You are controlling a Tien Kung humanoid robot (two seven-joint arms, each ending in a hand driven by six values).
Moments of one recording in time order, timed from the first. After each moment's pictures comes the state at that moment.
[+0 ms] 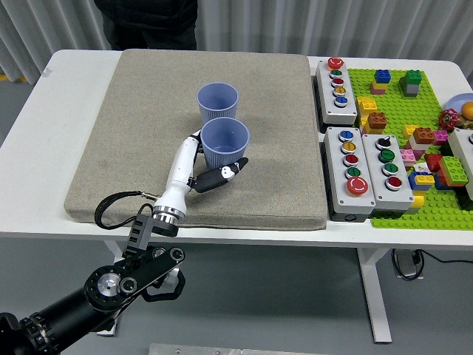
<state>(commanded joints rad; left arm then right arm) -0.43 0.00 -0.73 -1.00 1.25 0.65 -0.36 0.21 -0.08 1.95 0.22 -1.19 -0.31 -0.37</state>
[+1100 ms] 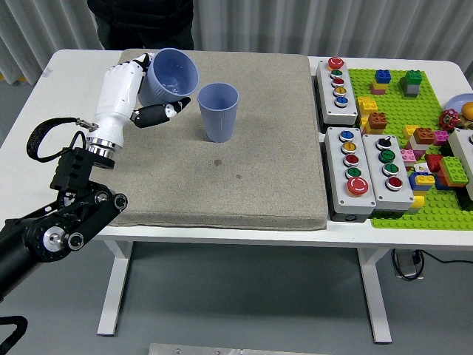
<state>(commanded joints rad) -0.58 0.26 -0.87 -1.03 1.85 0.65 -0.12 0.21 -0.08 1.93 0.22 -1.16 -0.33 -0.35</state>
